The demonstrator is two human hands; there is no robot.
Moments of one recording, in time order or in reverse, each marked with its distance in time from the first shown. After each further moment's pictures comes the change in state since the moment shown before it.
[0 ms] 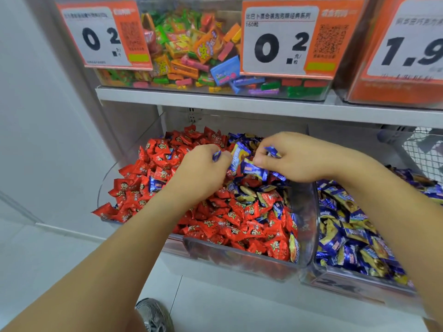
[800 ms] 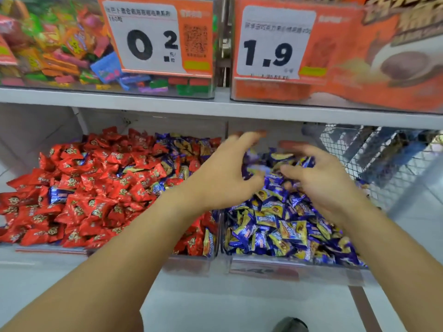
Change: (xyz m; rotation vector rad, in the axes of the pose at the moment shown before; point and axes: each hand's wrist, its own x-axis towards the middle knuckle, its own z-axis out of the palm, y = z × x) left_hand -0.004 0.109 0.098 -0.106 -0.302 0.500; right_hand -0.125 0.097 0.018 0.957 0.649 0.486
